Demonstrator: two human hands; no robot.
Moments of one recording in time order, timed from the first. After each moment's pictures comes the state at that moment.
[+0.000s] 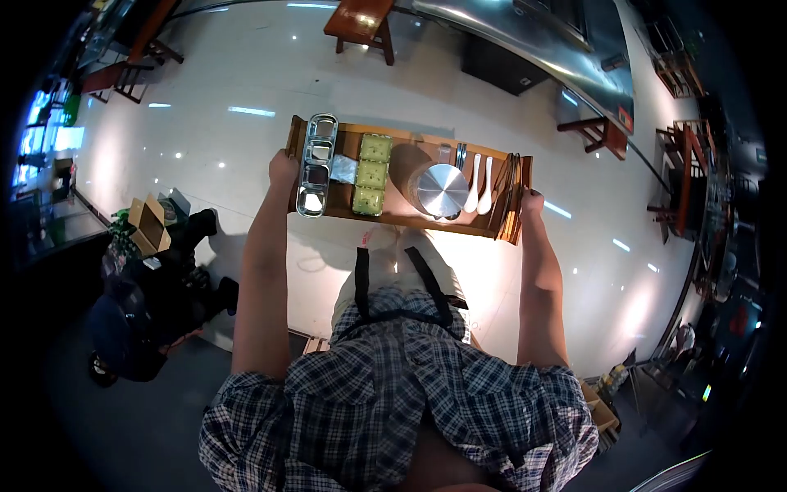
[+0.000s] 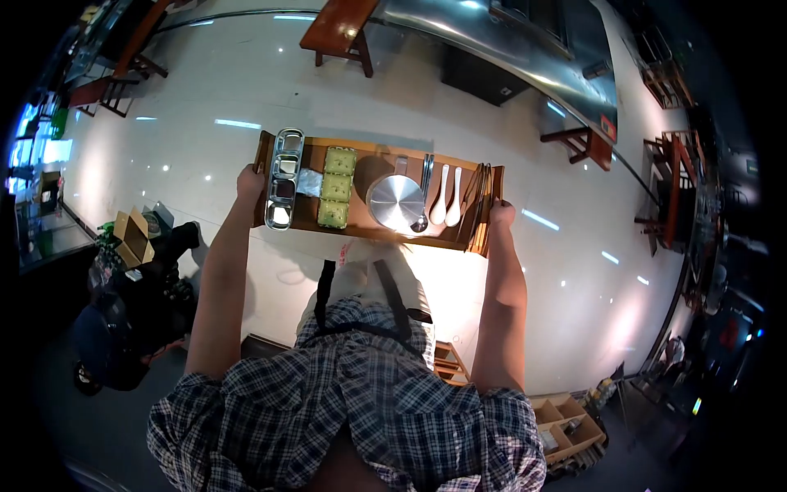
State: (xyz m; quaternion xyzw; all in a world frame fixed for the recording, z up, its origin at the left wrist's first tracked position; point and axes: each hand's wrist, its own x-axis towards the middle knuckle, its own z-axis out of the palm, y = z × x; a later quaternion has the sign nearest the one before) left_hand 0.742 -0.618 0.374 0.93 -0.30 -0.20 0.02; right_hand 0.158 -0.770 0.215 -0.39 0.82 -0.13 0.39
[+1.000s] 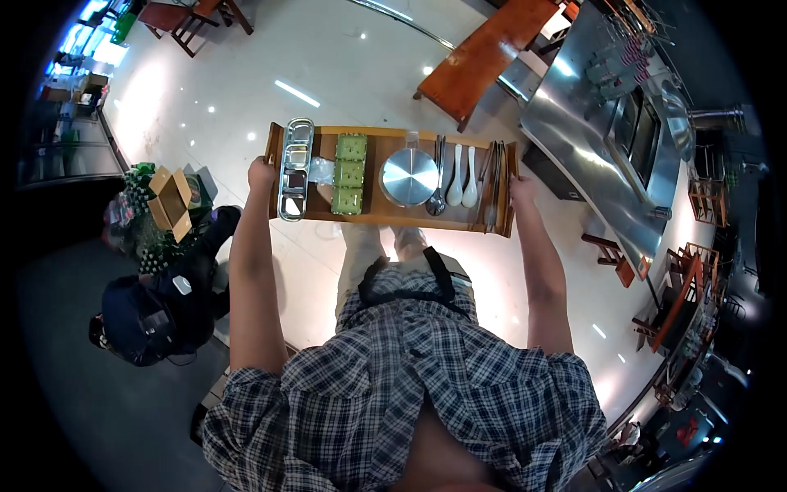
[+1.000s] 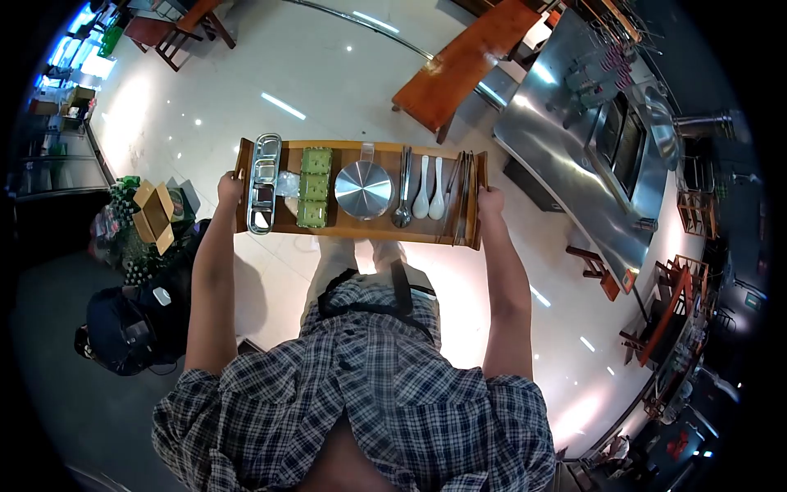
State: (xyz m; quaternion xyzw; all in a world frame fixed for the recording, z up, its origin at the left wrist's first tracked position) left_hand 0.759 -0.591 0.339 0.95 -0.25 -0.20 0.02; right_hand 0.154 -0.747 0.178 -0.43 0.78 -0.11 0.43
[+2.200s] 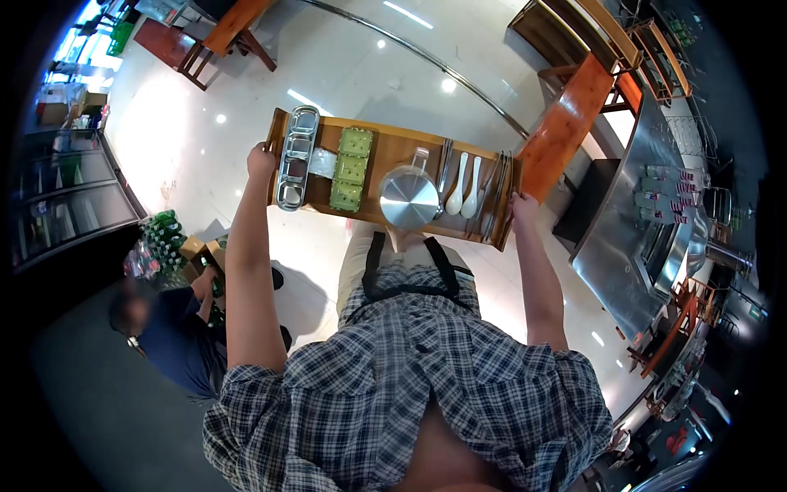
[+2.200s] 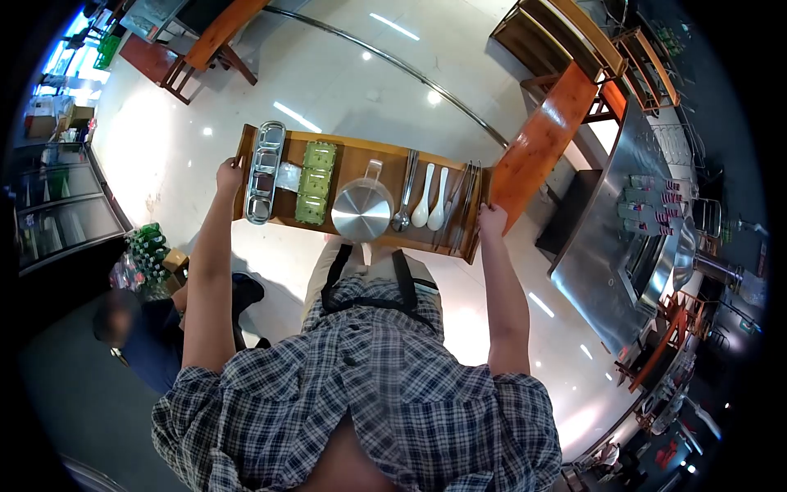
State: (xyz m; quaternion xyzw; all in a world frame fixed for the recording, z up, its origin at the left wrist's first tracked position) left_hand 0.759 -0.602 0.346 0.94 -0.30 -0.18 -0.01; right_hand 0.155 -0.681 0.200 -0.24 0.75 -0.22 0.58
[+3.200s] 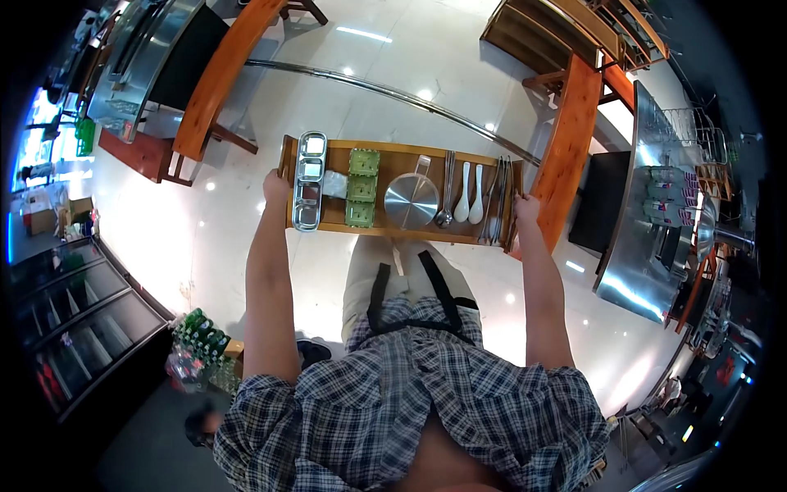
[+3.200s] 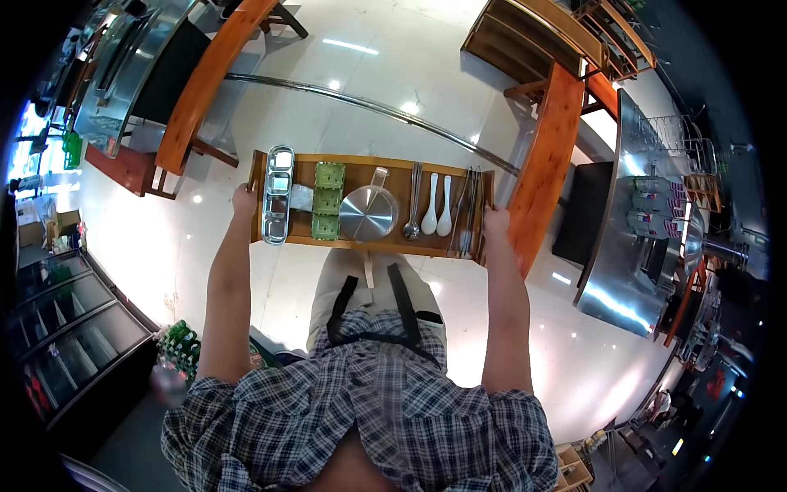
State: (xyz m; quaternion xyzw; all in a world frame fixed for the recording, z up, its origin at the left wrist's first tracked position) left_hand 0.733 -0.620 0.405 0.94 -0.32 -0.14 0.03; right_hand 0.138 -0.770 0.255 -0.38 0.78 -0.18 0.46
